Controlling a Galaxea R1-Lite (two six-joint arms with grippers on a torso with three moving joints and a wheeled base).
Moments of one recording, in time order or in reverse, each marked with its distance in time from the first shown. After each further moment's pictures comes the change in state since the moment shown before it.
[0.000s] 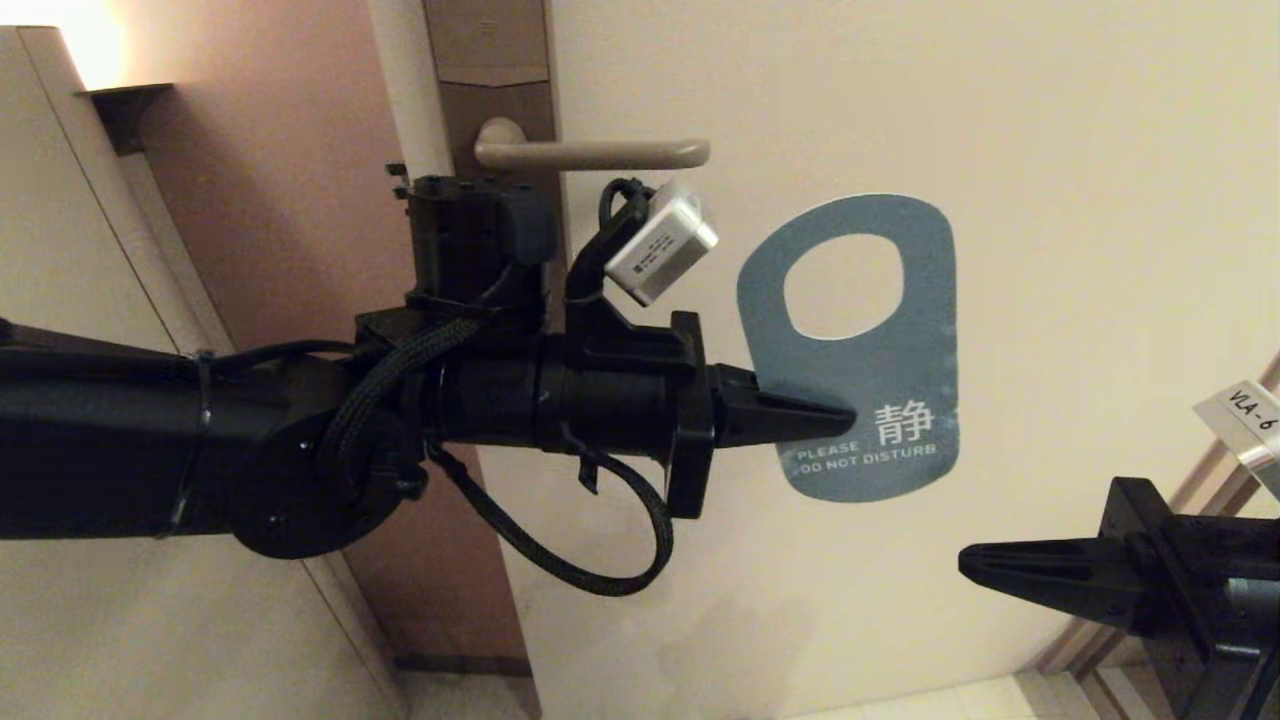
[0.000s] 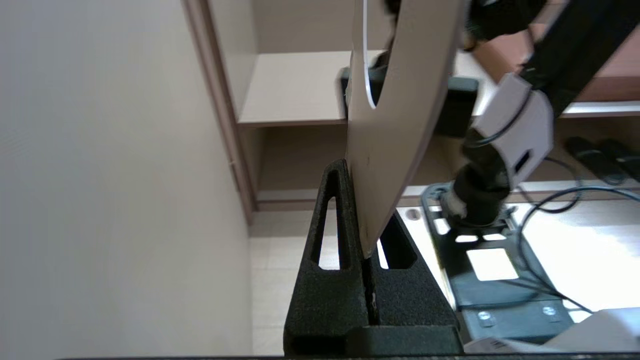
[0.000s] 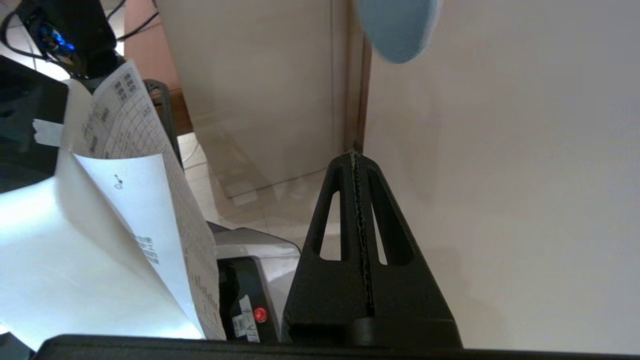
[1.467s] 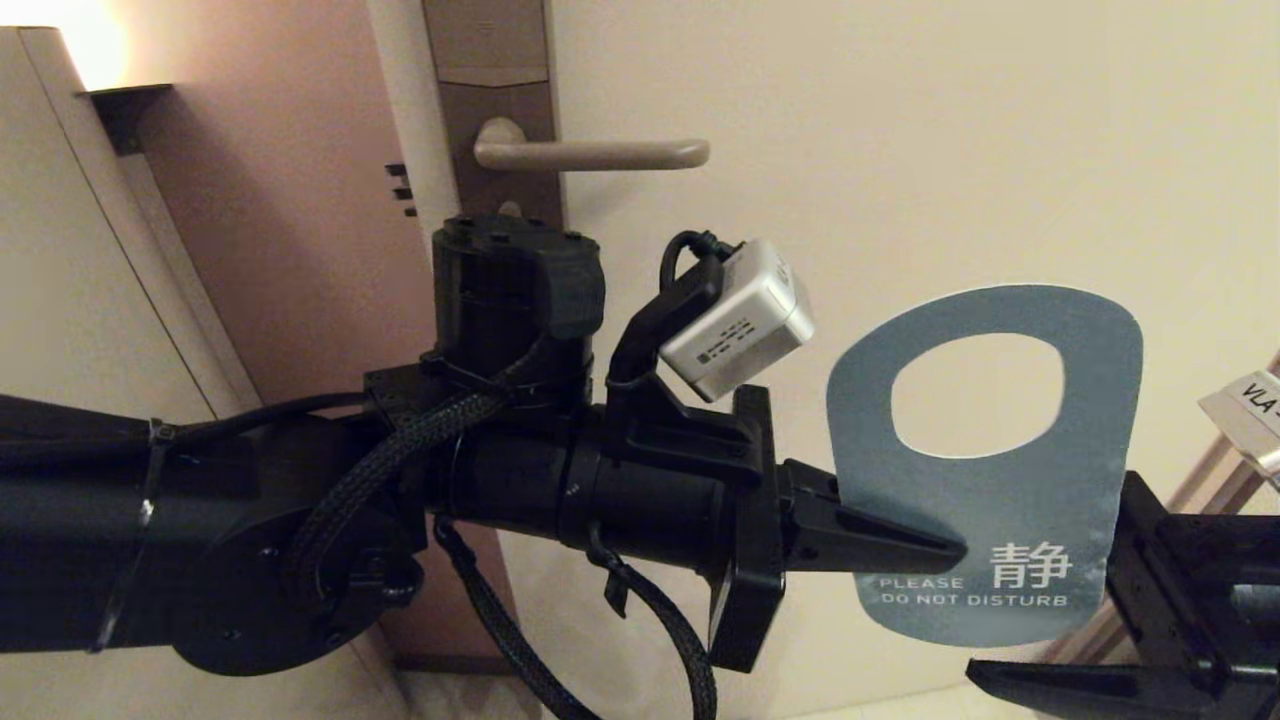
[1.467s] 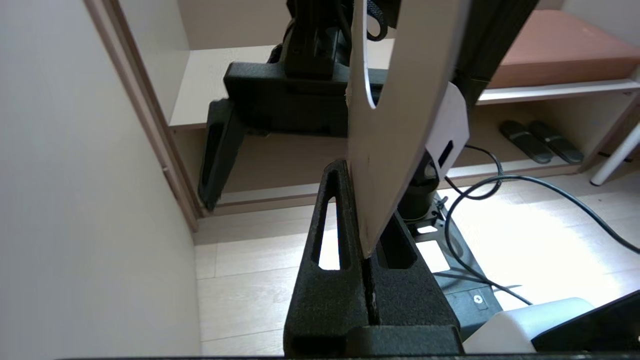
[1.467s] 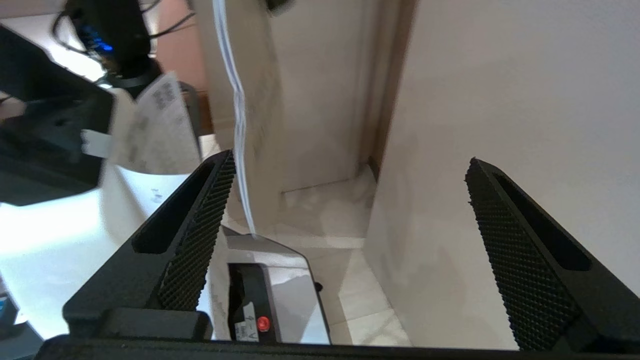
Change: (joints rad) left arm -0.135 -0.045 0.082 -0.002 0.003 -0.005; right arm 0.105 -0.005 -0.039 0.001 -0.004 -0.002
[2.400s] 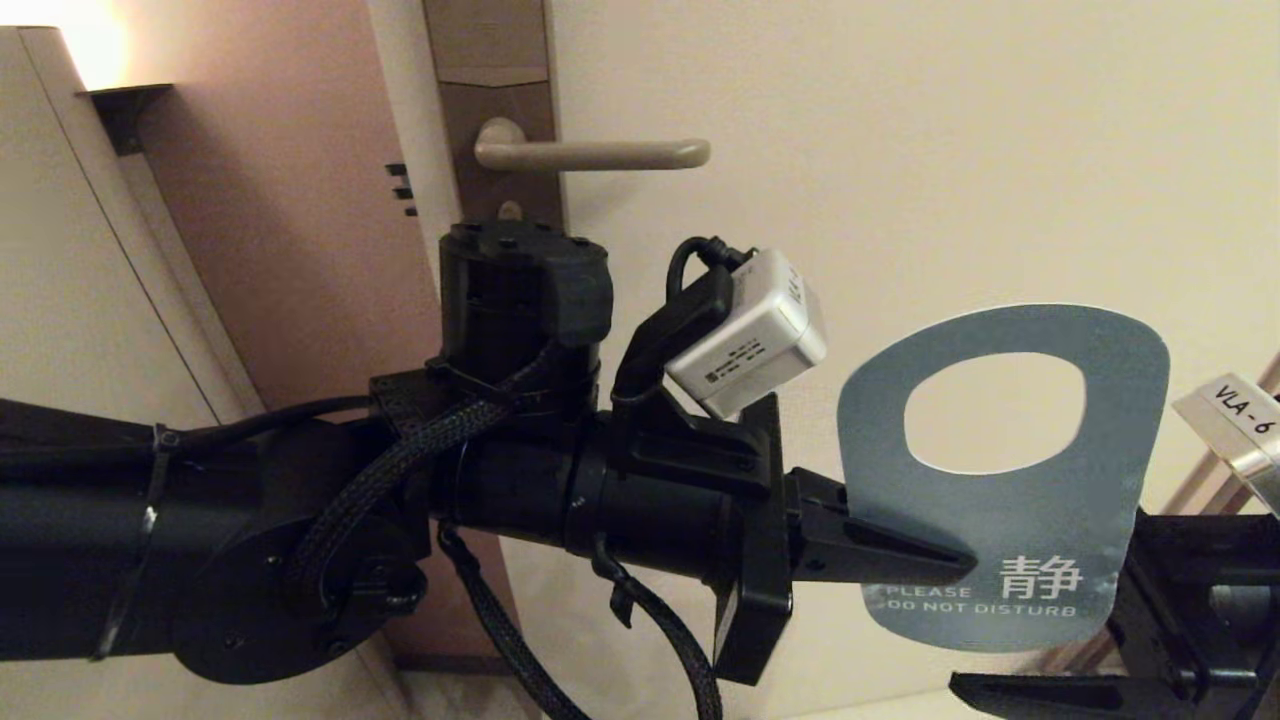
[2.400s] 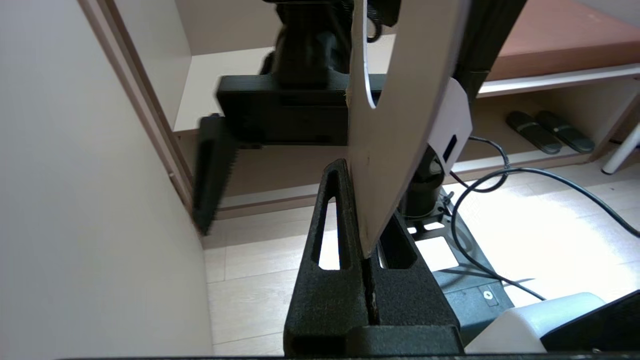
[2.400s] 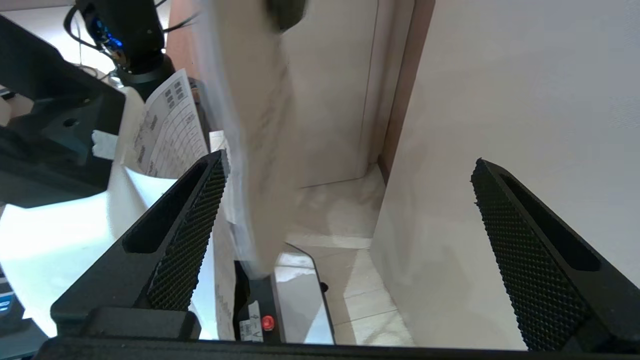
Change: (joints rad) left arm -0.014 0.001 0.003 0.000 0.004 0.046; right arm 0.036 0.023 -0.016 0.000 -0.016 -0.002
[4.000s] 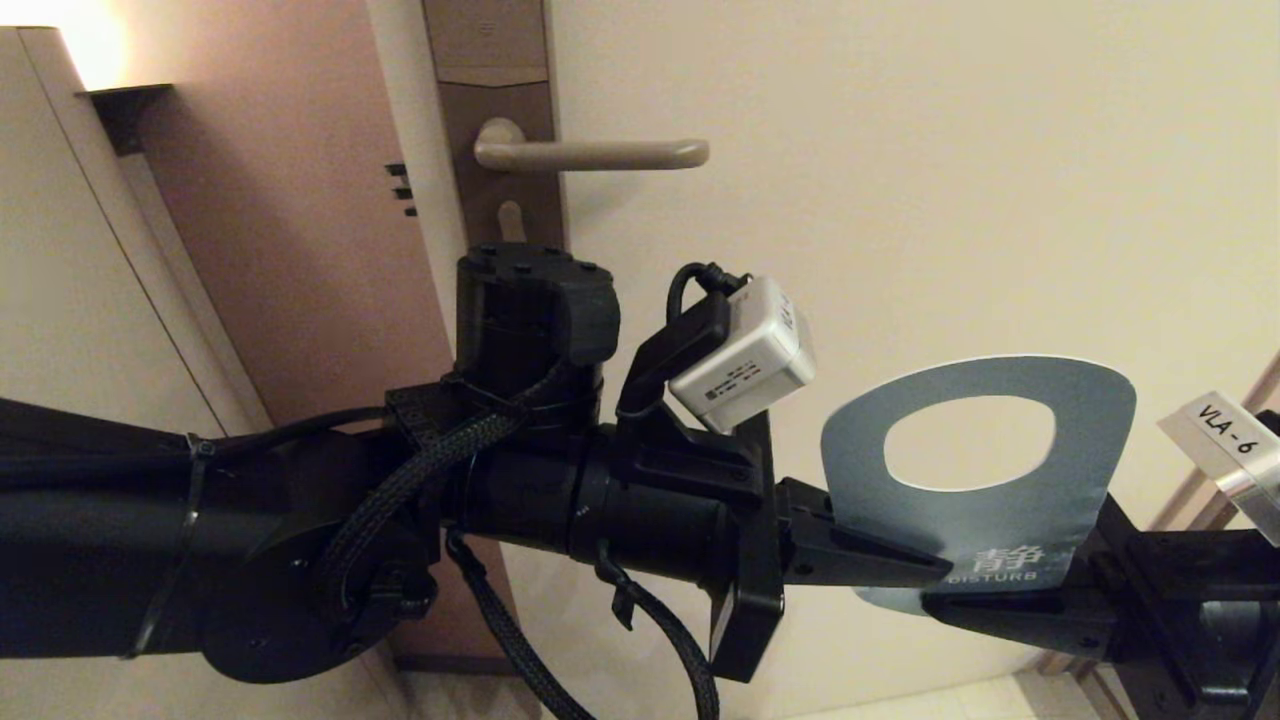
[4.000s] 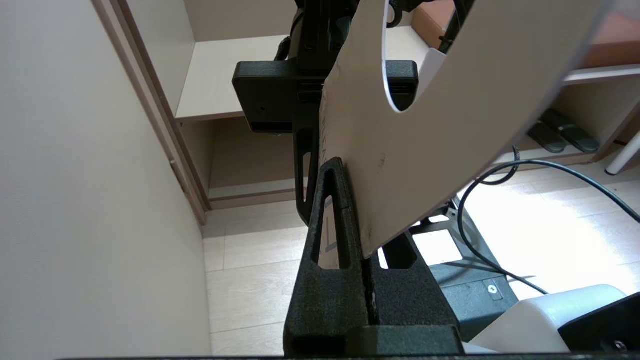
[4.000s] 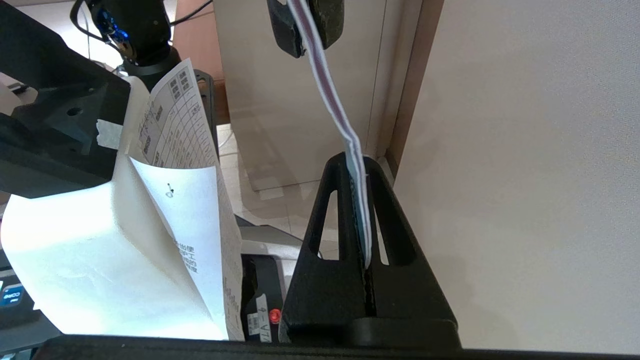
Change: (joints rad) left arm 0.004 0.017 0.022 -0.004 0.002 0.003; right arm -0.001 0.006 0.022 -0.001 -0.003 -0.001
